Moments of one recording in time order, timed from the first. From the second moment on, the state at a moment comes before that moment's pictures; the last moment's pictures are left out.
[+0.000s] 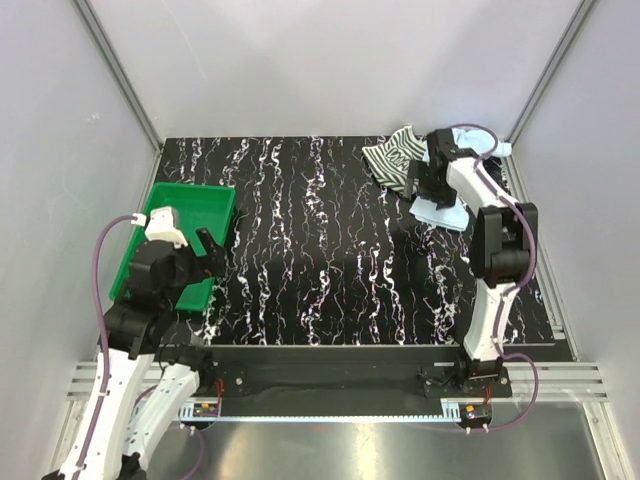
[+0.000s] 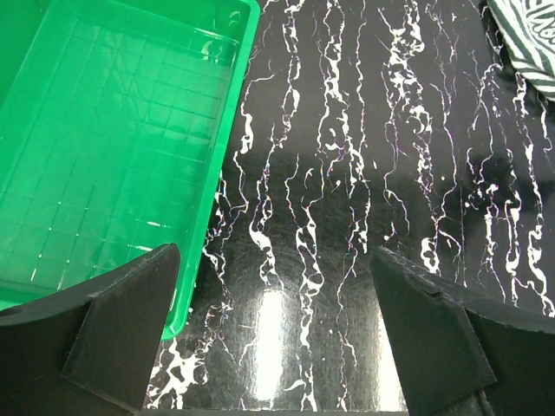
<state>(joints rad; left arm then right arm) -0.23 0.55 0.86 -0.77 -0.16 -0.36 0.10 2.01 1.64 -0.74 0.04 0.33</state>
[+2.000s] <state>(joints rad) -0.23 0.54 0.84 -0.77 -0.16 -0.36 0.87 1.44 1.31 -0.96 0.16 0.53</state>
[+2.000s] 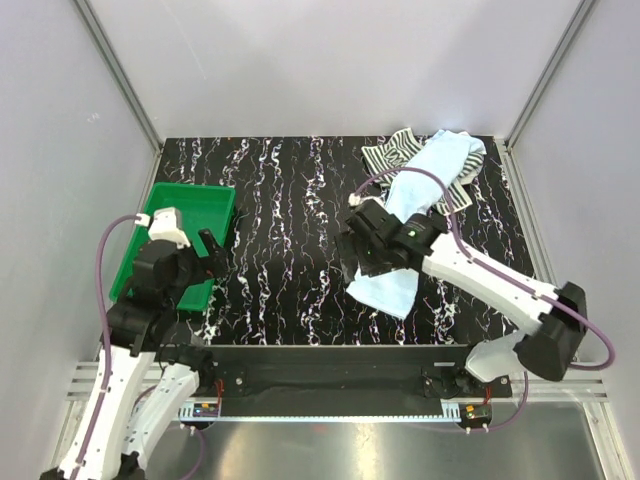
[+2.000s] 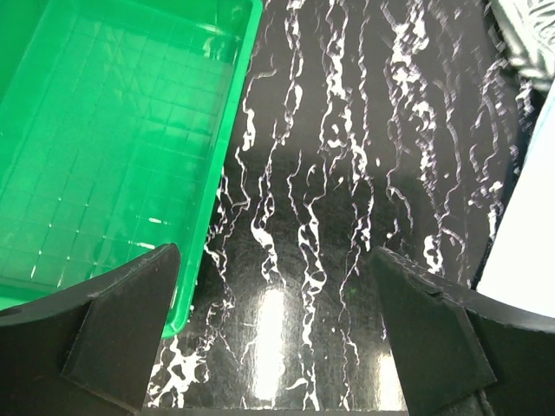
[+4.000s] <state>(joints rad) -0.42 0.62 0.86 -0.83 -0.29 -0.37 0.95 1.91 1.73 -1.00 0.36 0.51</state>
